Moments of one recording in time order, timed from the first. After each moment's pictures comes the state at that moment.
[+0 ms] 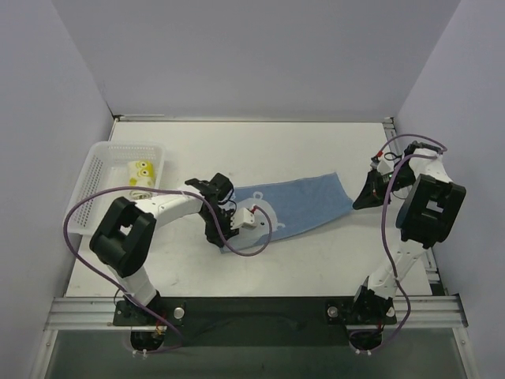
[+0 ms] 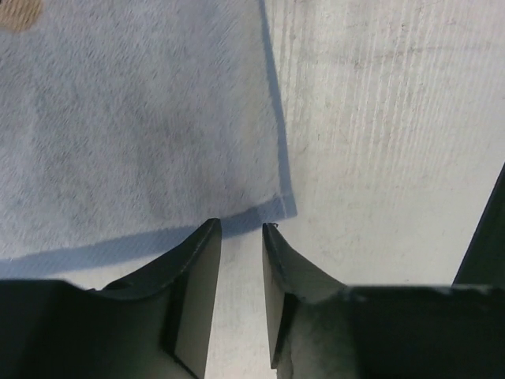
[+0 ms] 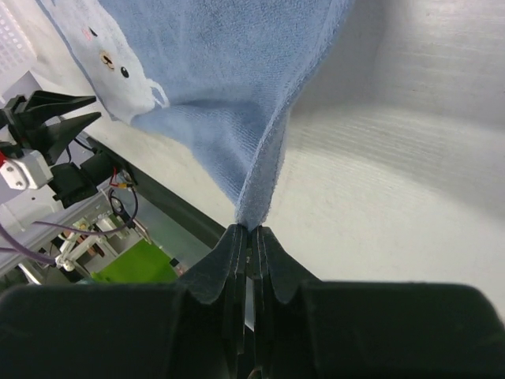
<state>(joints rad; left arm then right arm) -0.63 1.73 1.08 -0.82 0.42 0.86 -0.39 1.98 1.49 -1.34 -0.67 -0.31</state>
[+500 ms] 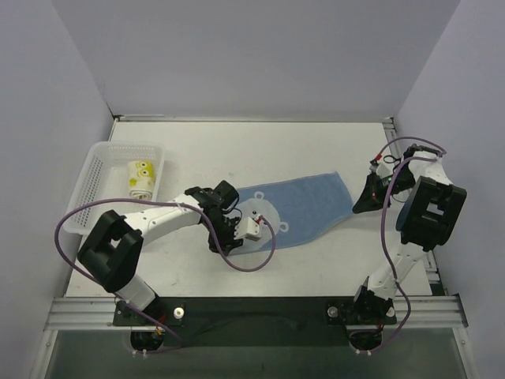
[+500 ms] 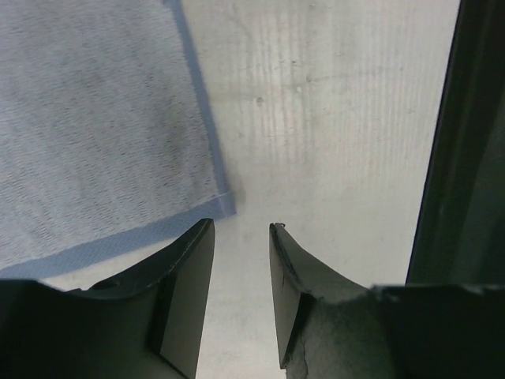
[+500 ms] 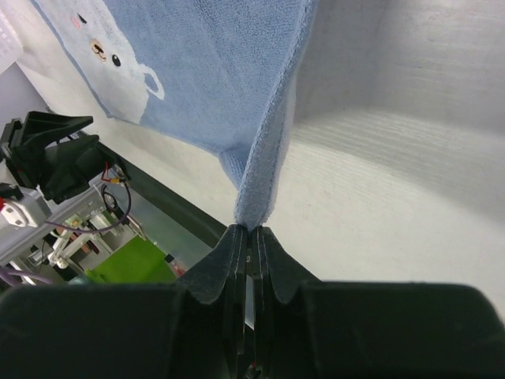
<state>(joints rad) -0.72 1.59 1.04 -0.83 0.44 0.82 -0.39 1.94 1.44 -1.33 -0.66 -0.33</state>
